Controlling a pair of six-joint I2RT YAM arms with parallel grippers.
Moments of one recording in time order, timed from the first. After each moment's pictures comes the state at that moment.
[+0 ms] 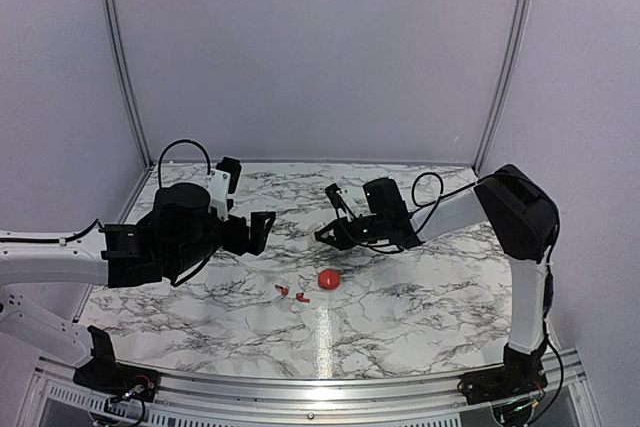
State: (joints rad) left arm -1.03 1.22 0.79 0.07 -0.51 -0.27; right arm 0.63 2.06 1.14 0.34 -0.51 0.24
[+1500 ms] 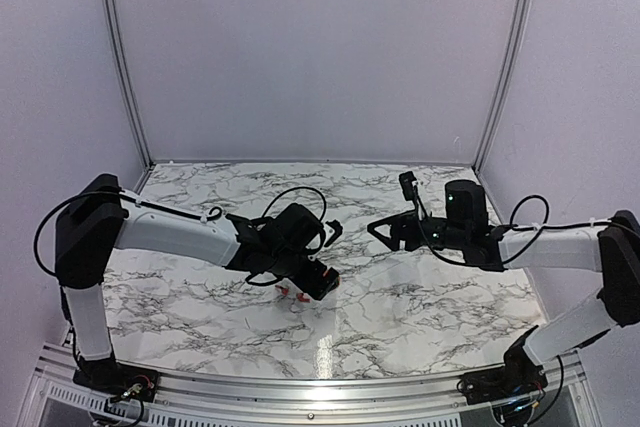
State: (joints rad) left arm -1.03 1.92 1.23 -0.19 -0.08 -0.18; right arm 0.52 1.40 0.65 0.33 -0.43 0.30
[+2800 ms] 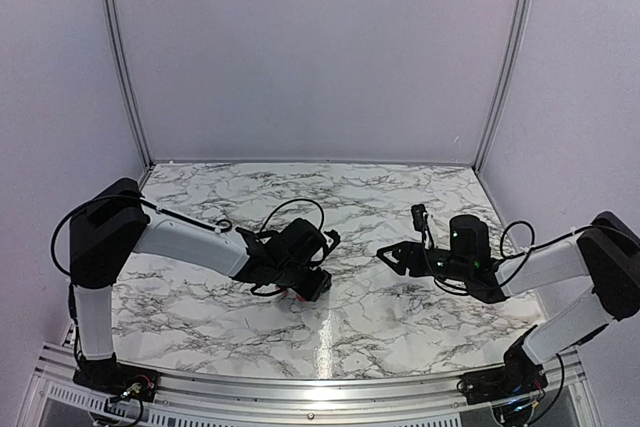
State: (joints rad) left arm -1.04 2.03 1.23 -0.12 -0.13 -0.24; right arm 0.52 1.41 0.38 0.62 -0.39 0.52
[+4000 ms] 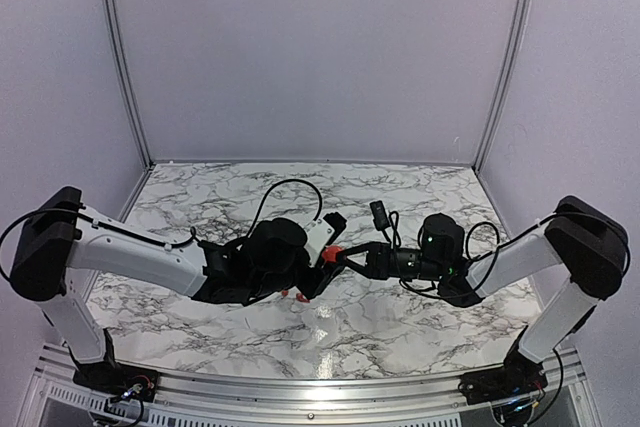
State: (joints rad) left arm -1.17 1.73 1.01 0.22 -0.29 -0.08; right arm 0.75 1.60 0.49 0.96 -0.55 0.77
